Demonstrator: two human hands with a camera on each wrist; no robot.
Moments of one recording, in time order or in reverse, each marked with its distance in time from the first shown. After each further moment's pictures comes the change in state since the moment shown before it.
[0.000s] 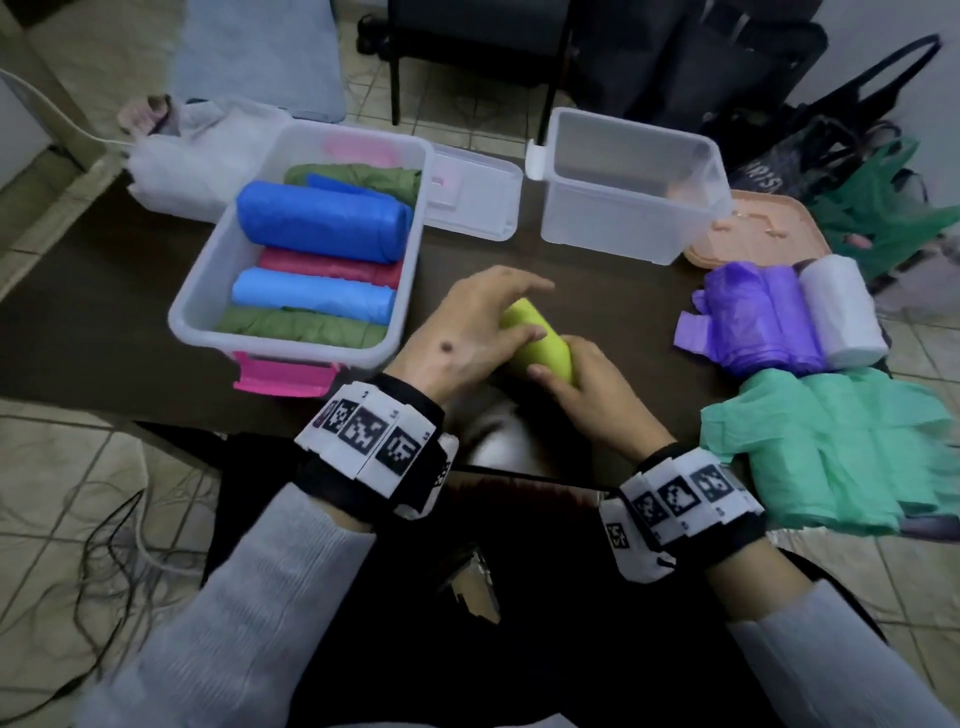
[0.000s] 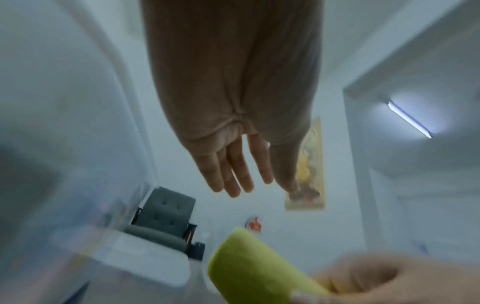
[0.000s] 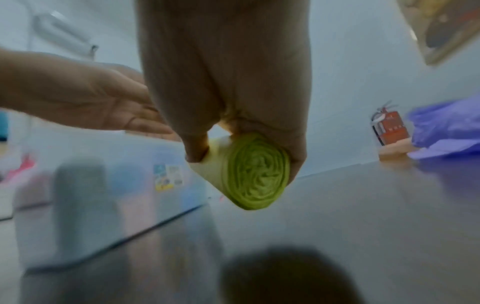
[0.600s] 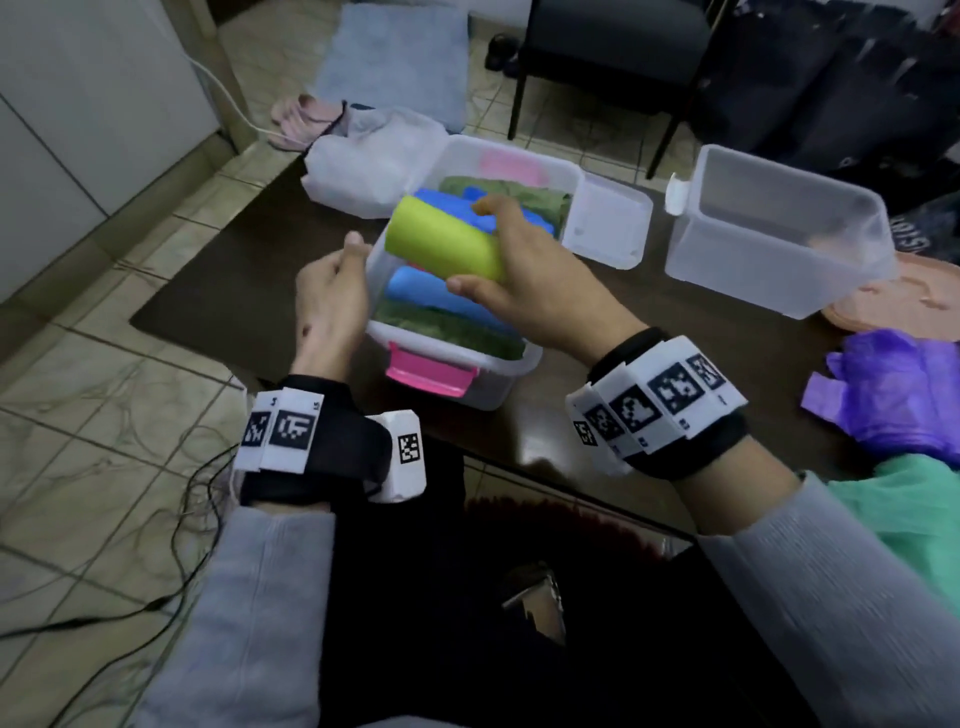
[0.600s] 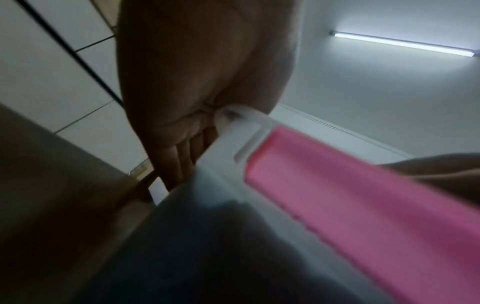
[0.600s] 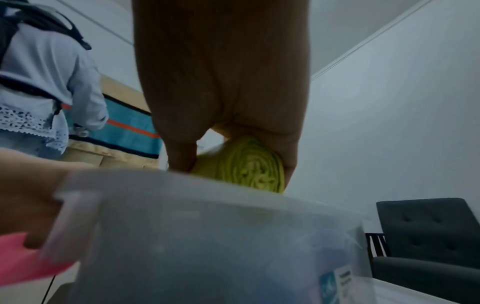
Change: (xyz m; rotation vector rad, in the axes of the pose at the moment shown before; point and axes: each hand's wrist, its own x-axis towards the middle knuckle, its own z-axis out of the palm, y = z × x) left_hand -0.072 -0.084 -0.128 -0.219 0.810 -0.724; right_hand 0.055 -0.191 0.010 -0.146 -0.070 -0.523
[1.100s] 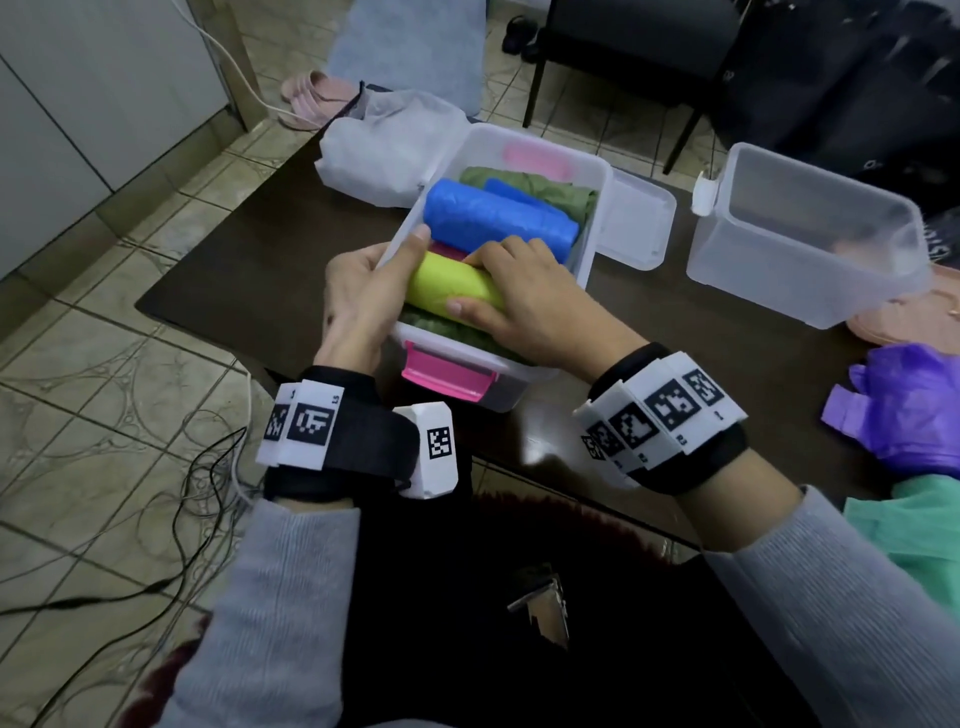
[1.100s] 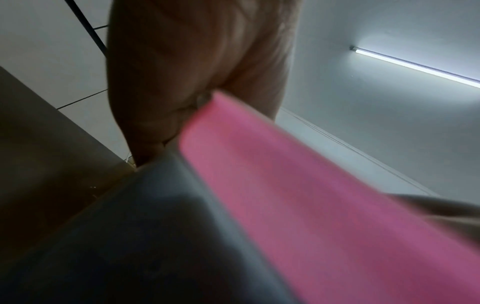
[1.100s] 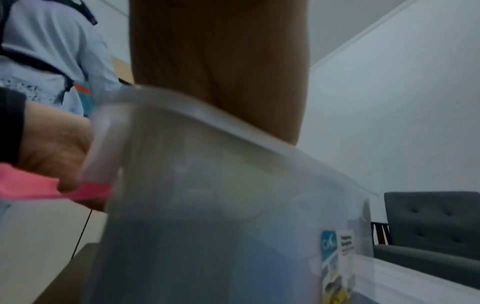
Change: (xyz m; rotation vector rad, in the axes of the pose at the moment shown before) left_hand -0.006 0.005 0.006 -0.274 -0.171 -0.078; right_hand 0.009 0.001 0.023 -0.183 -0.141 -0.026
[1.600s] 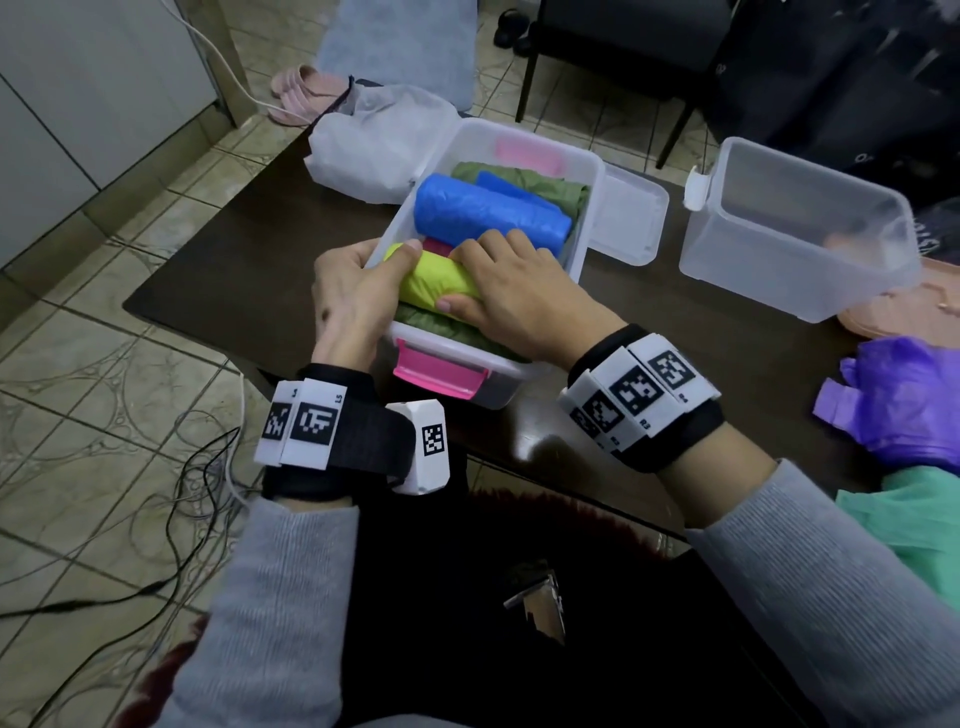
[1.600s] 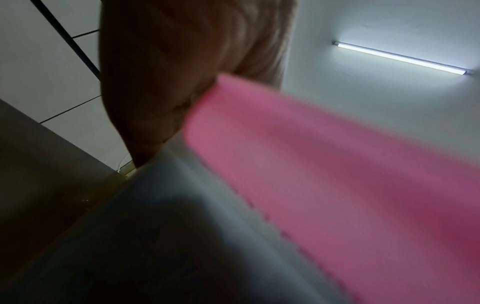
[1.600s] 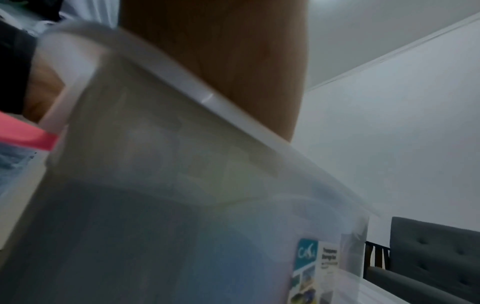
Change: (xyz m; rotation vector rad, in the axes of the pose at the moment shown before) left_hand 0.005 -0.004 0.000 0.096 0.074 -0.008; right_hand 0.009 0.004 0.005 -0.237 0.006 -0.087
